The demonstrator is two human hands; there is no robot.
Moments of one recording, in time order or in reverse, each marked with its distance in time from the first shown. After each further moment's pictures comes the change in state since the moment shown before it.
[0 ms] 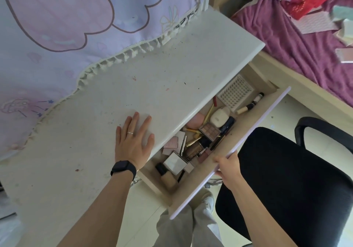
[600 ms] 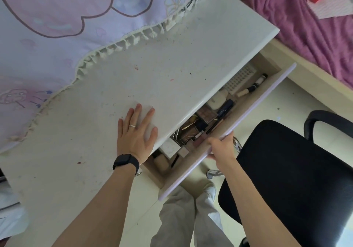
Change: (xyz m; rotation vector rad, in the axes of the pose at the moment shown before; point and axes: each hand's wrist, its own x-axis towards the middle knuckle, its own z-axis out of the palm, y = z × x) left_hand 0.001 0.000 -0.004 -0.011 -0.015 0.006; right_hand -0.002 -0.027 0.043 -0.006 -0.043 -0.030
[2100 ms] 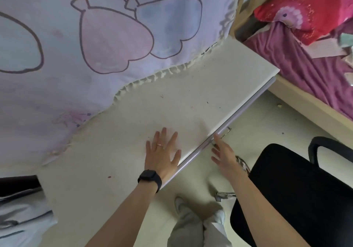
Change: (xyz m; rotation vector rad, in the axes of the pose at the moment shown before) left_hand -0.004 0.011 -0.038 -0.044 -0.251 0.014; right_hand -0.031 -0.044 0.036 0.041 -0.197 -0.014
